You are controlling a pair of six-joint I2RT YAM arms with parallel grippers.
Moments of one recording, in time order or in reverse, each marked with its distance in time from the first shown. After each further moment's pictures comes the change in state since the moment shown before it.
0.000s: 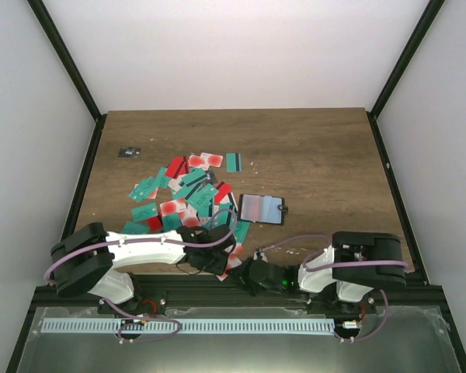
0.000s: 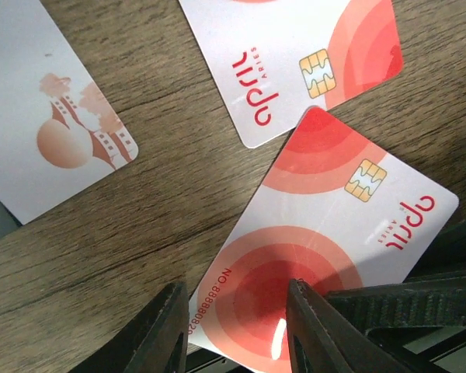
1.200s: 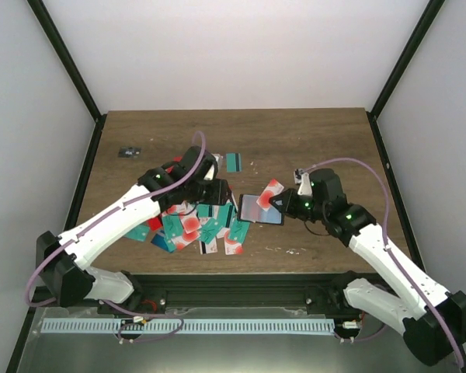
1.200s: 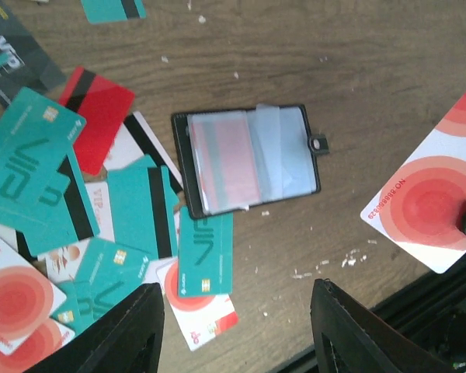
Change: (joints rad) left arm 0.355 -0.092 0.570 -0.284 -0.010 0.236; right arm -0.879 -0.653 0.522 -1.195 -0.547 -1.140
